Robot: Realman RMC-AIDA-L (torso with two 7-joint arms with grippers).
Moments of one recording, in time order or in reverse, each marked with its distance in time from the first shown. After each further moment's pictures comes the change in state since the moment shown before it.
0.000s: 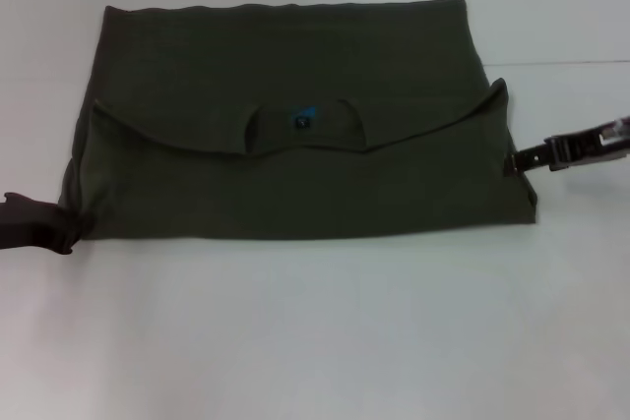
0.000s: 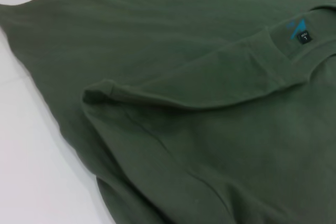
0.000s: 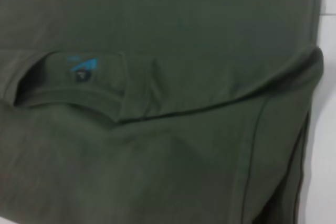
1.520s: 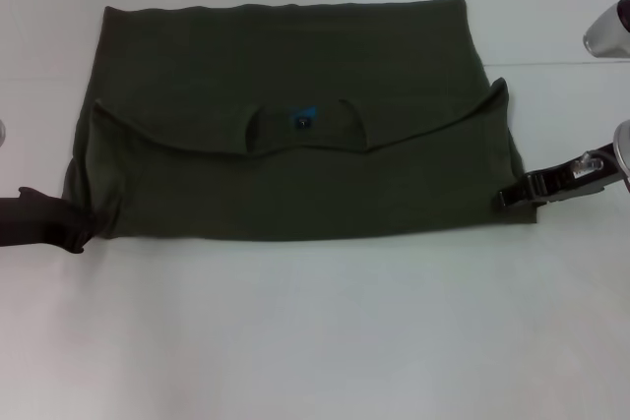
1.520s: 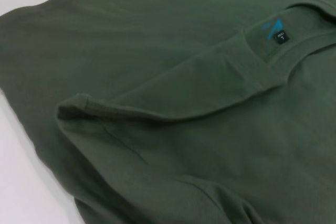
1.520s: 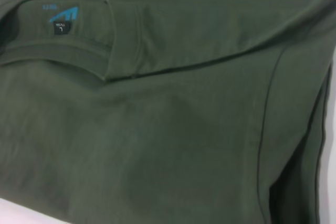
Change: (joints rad) left arm 0.007 -0.021 0.068 0.058 0.000 0.022 -0.017; right arm 0.072 -0.001 -0.008 0.190 -0.094 0.090 0.028
